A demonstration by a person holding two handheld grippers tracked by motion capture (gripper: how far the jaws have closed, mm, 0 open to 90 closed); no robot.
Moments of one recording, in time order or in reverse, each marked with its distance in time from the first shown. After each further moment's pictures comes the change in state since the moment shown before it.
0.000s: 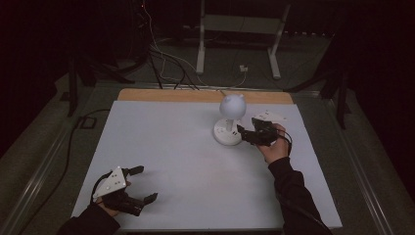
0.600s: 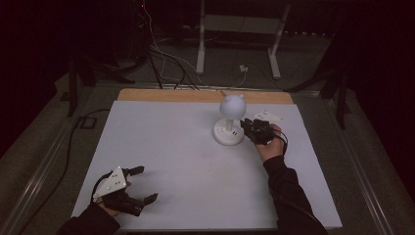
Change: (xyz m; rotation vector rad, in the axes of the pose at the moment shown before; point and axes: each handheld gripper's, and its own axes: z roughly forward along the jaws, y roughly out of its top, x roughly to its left) left arm -0.001 0.000 0.001 0.005 -0.002 0.002; right arm -0.004 -0.009 0.022 -0.030 -0.025 0.023
